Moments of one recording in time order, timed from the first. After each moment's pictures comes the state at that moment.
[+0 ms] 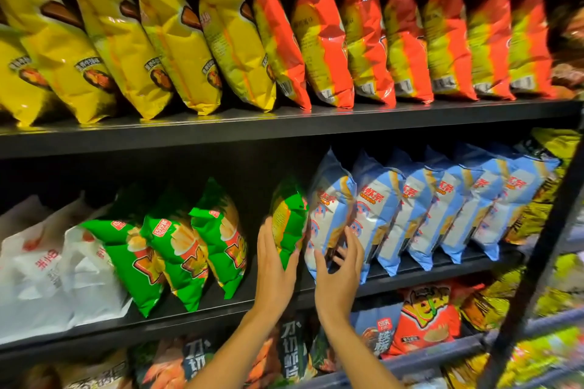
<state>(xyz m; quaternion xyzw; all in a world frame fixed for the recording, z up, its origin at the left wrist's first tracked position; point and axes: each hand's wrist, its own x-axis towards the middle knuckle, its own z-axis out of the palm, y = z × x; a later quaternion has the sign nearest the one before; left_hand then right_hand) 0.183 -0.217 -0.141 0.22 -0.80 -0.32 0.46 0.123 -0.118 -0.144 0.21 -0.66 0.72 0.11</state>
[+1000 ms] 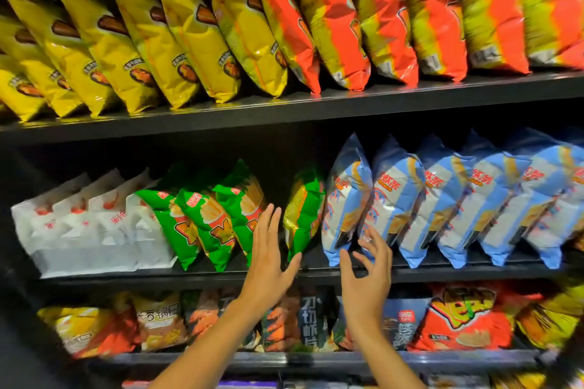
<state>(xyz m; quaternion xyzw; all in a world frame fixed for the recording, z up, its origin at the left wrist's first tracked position) 0.244 -0.189 -0.130 0.23 -0.87 -0.14 0.41 0.115 -0.061 -0.152 0.27 -0.58 0.77 0.01</state>
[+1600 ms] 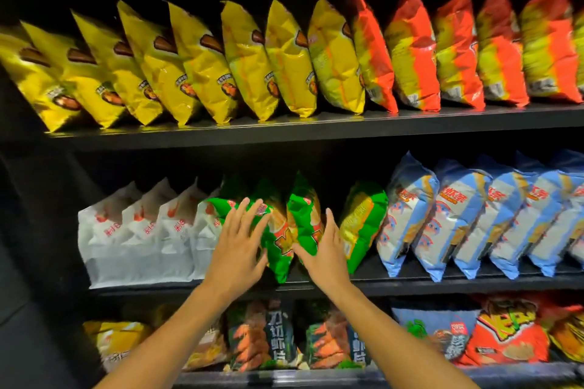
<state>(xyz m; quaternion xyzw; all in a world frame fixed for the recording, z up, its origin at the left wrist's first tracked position) 0.405 -0.302 -0.072 0.23 -0.90 0.14 0.34 0.222 -0.200 -0.107 0.47 -0.71 0.52 -0.05</state>
